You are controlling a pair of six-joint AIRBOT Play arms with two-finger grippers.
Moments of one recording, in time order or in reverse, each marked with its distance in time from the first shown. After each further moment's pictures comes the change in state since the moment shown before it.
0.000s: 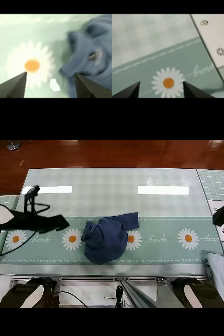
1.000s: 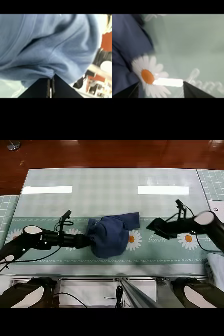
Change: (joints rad) left arm -0.105 -0.237 -0.318 -0.801 0.034 0.645; right arm 0.090 -0.548 -0.235 0.940 -0.311 -0.428
